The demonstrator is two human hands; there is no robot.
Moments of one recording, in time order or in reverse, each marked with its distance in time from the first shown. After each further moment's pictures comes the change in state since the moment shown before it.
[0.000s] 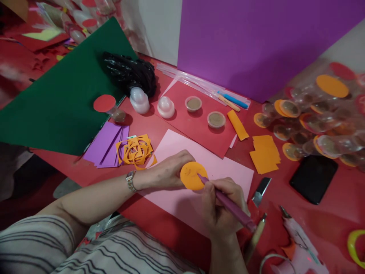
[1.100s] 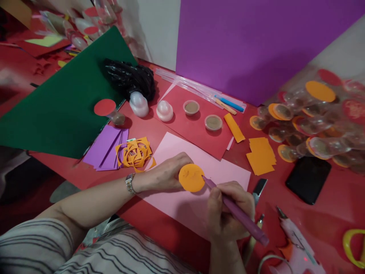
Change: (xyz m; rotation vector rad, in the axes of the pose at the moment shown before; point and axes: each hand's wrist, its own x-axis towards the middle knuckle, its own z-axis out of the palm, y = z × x) left_hand -0.001 -0.003 0.000 0.006 0.002 0.030; right_hand 0.000 0.004 -0.002 0.033 0.128 0.022
